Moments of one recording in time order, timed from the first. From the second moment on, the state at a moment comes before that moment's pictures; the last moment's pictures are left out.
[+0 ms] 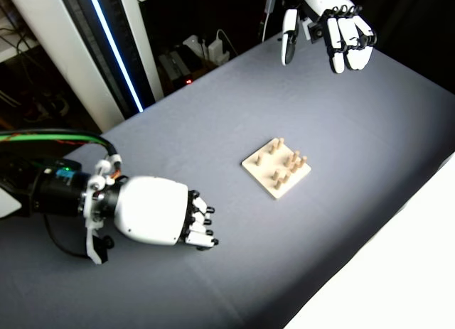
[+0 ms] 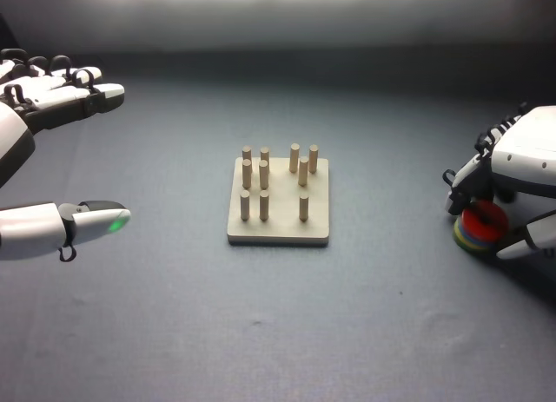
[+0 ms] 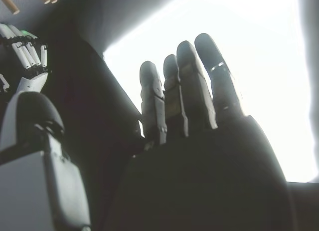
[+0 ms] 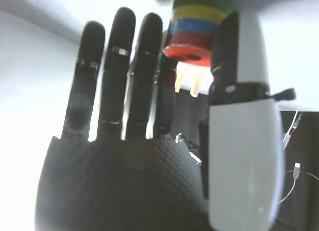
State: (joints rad) left arm 1.17 -0.78 0.92 -0.32 -1.22 0.84; right arm -0.66 -1.08 1.35 -0.45 0.52 -0.51
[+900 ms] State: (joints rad) left arm 1.20 -0.78 0.91 -0.36 -1.26 0.84; right arm -0.46 -1.19 1.36 -0.49 0.65 -0.51
